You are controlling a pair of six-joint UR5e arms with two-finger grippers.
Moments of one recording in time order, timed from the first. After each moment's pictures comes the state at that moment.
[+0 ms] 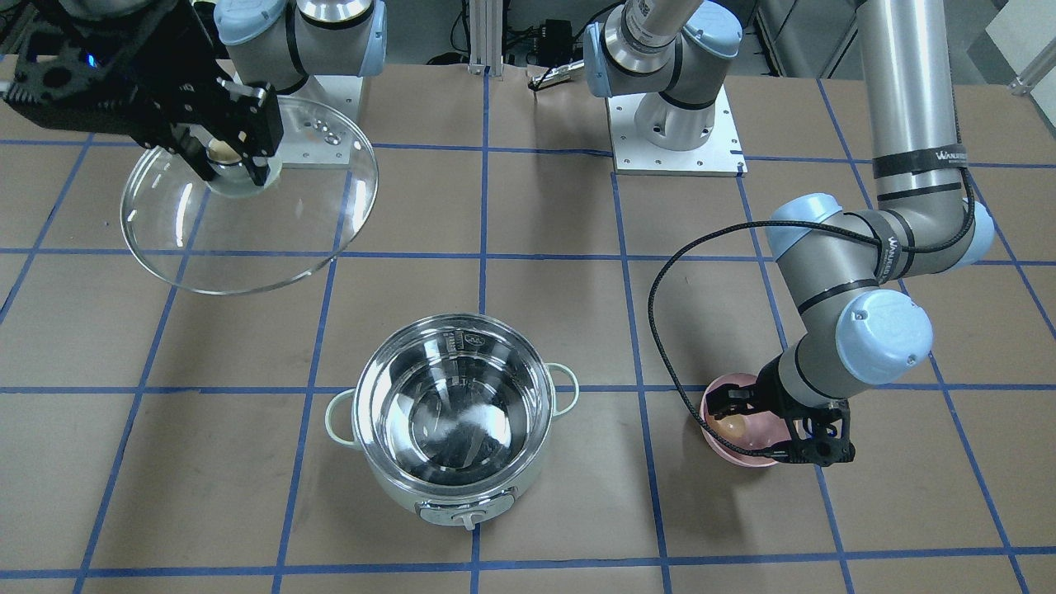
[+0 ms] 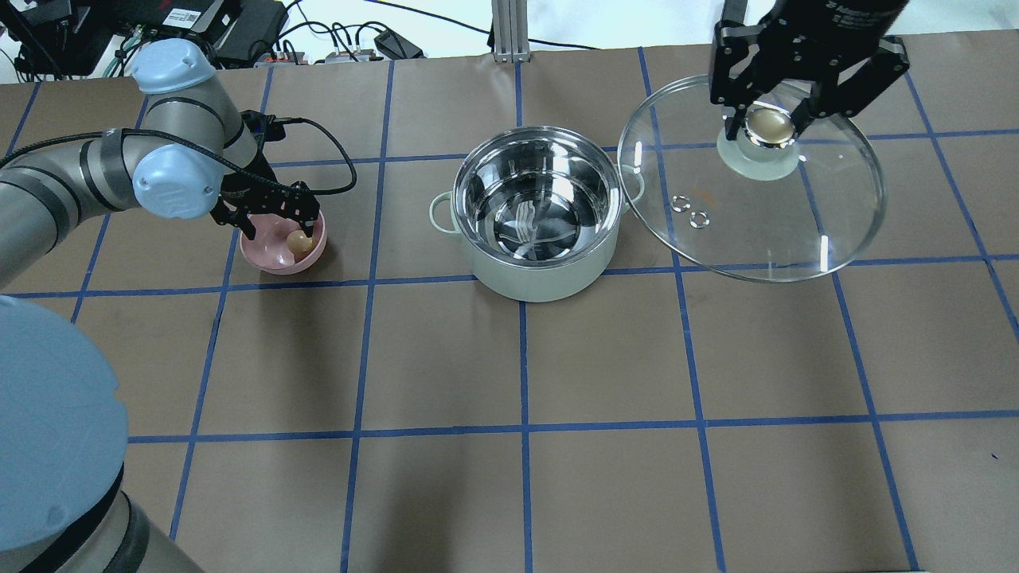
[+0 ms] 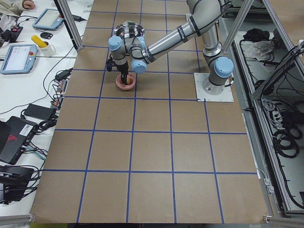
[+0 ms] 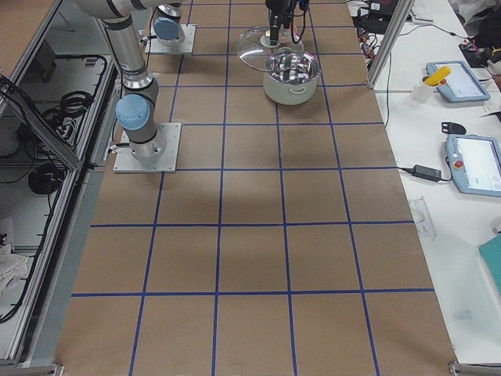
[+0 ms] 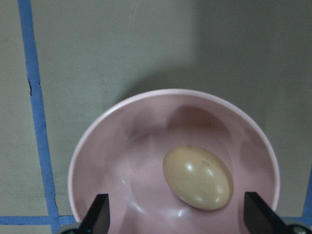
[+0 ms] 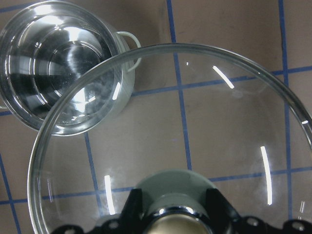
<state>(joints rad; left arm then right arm) -1.38 -2.04 -1.67 -1.09 1.61 0.17 1.57 -1.56 1.36 -1.37 -1.50 0.14</state>
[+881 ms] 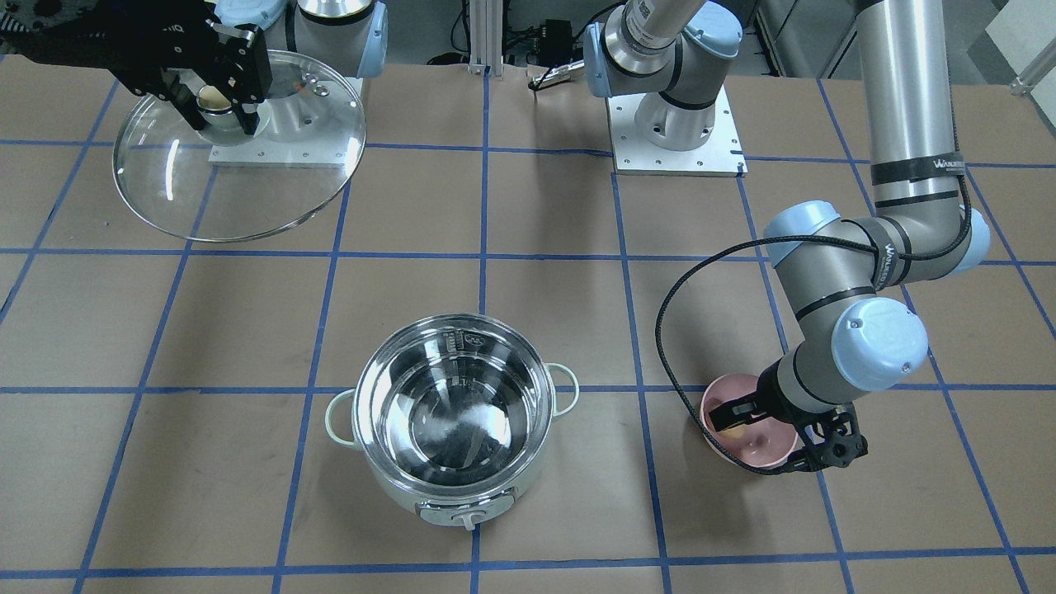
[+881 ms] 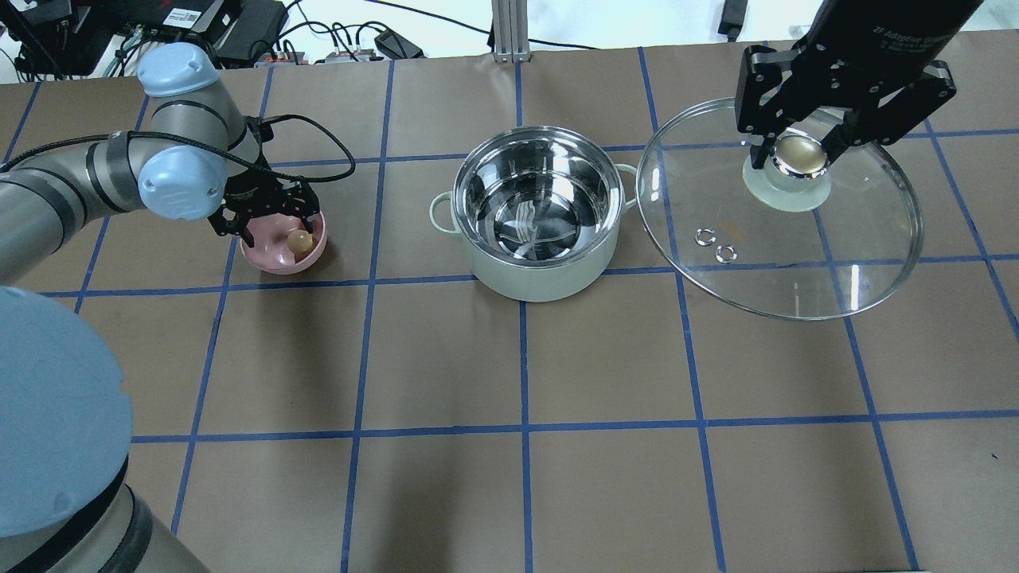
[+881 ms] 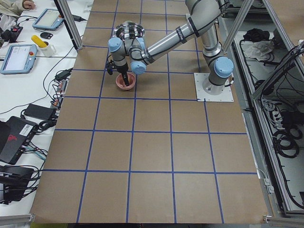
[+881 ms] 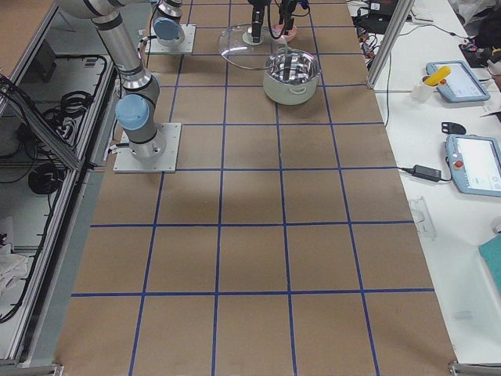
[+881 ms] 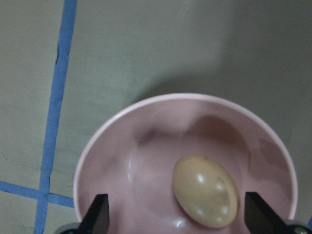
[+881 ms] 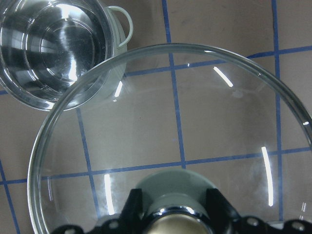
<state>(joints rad) -1.38 -2.06 -1.66 -1.08 1.62 -0.08 1.55 -1.63 1.39 -1.31 -1.51 0.11</state>
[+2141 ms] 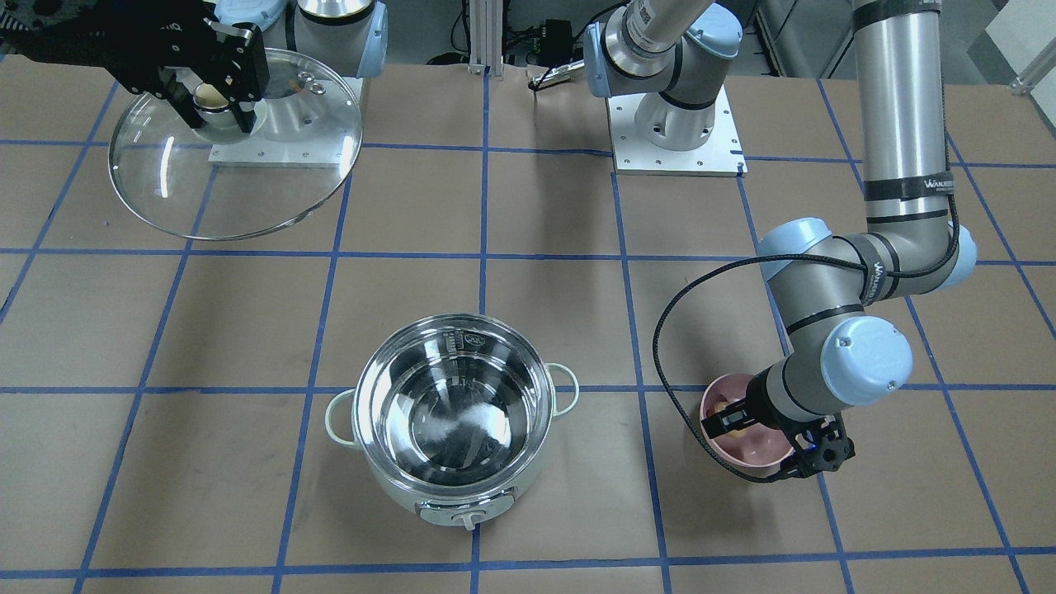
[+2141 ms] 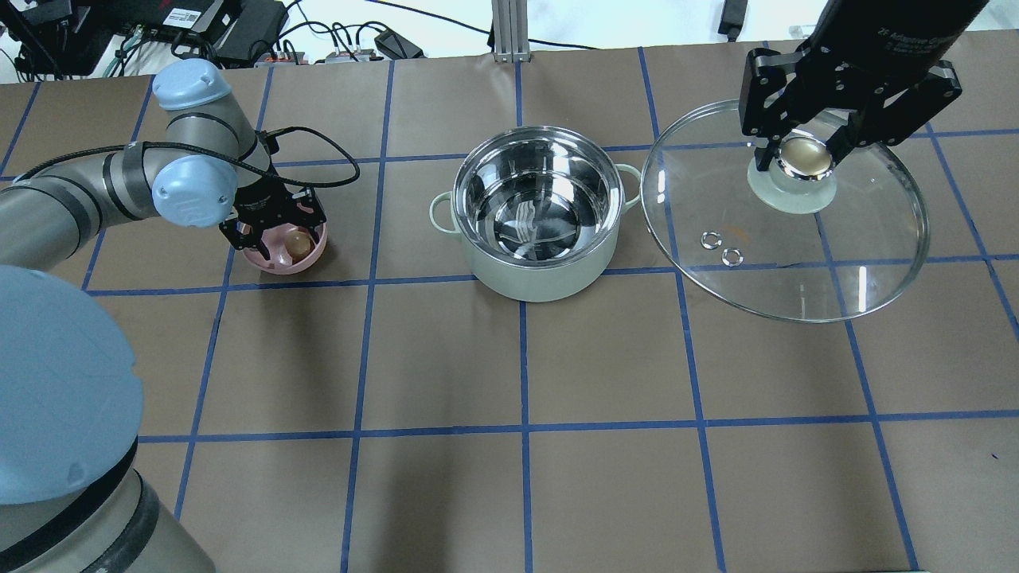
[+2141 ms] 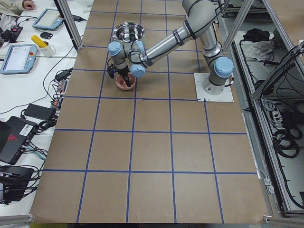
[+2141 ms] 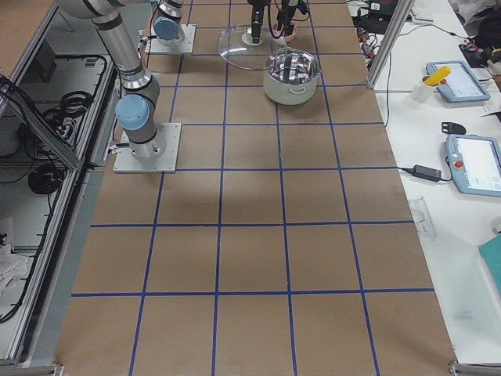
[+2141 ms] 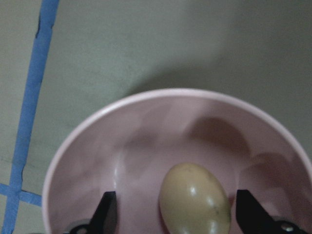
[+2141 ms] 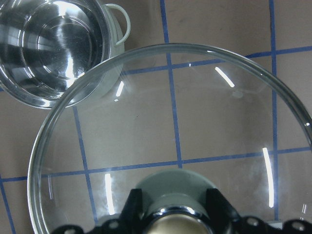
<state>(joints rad) -1.38 -2.10 -1.67 -1.08 1.60 -0.18 1.55 -1.63 1.39 -1.30 -1.52 0.09</state>
